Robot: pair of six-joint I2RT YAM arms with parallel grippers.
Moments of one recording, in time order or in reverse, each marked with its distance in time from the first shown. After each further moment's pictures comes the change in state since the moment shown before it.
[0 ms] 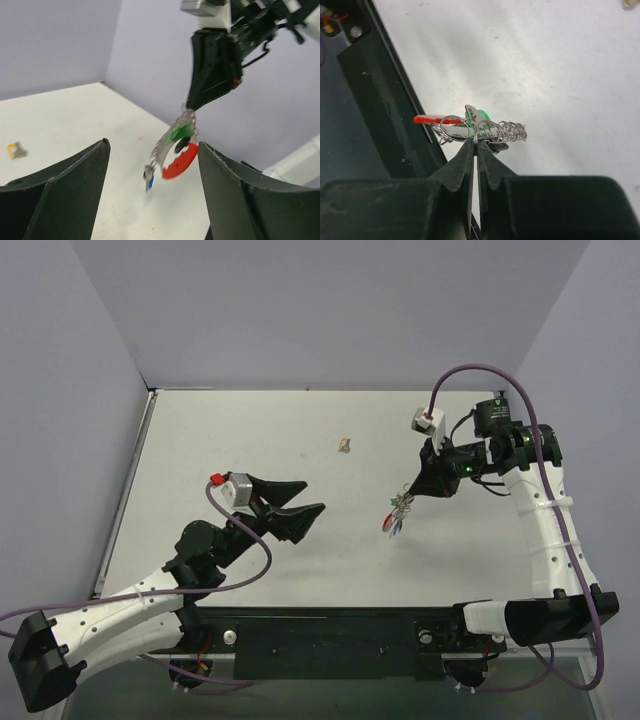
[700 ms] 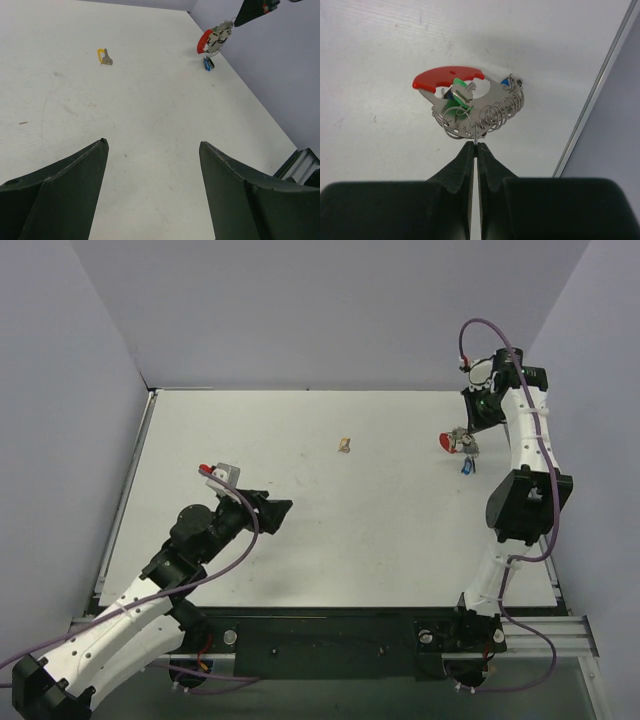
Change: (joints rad) left arm 0.297 -0.150 0.002 -0.597 -0.027 -0.078; right arm -0.279 0.682 0.531 0.200 0.668 0.297
